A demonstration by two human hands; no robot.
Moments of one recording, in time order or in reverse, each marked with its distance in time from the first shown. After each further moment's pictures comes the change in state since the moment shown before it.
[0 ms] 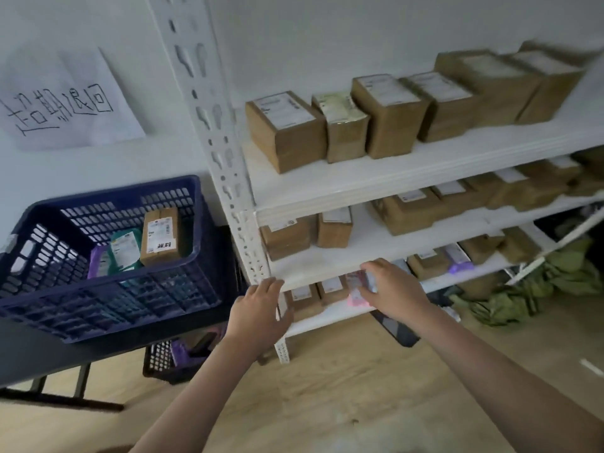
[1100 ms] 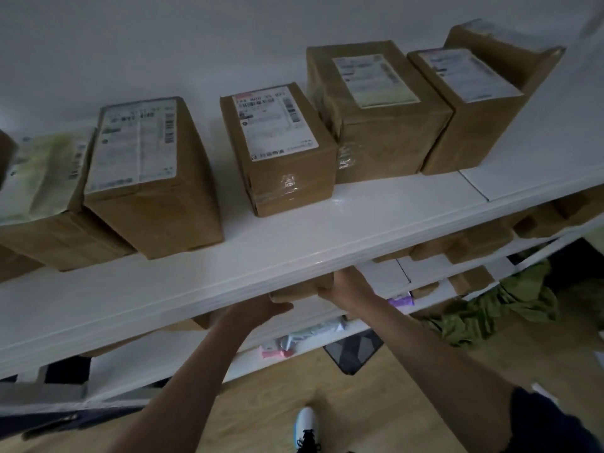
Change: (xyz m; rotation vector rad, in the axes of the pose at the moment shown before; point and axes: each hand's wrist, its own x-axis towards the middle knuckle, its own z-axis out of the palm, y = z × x) left_hand 0.348 0.264 0.090 -0.342 -0.223 -0.143; right_hand 0.218 0.317 -0.037 0.381 -0.137 0.105
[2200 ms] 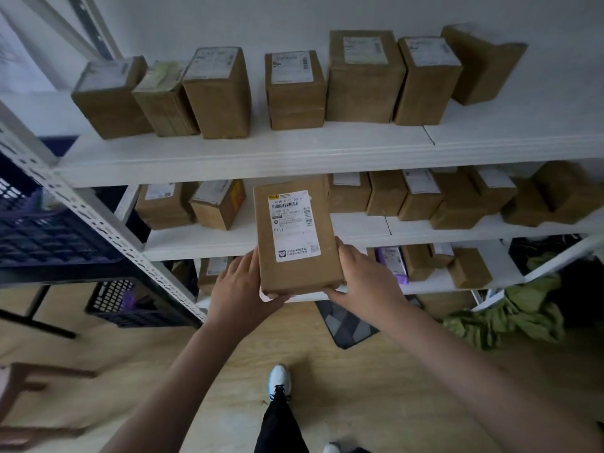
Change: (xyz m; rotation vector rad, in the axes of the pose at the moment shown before) left_hand -0.270 0.070 0.076 0.233 0.616 0.096; right_hand -0.251 0.022 -0.052 -0.486 0.145 -0.500
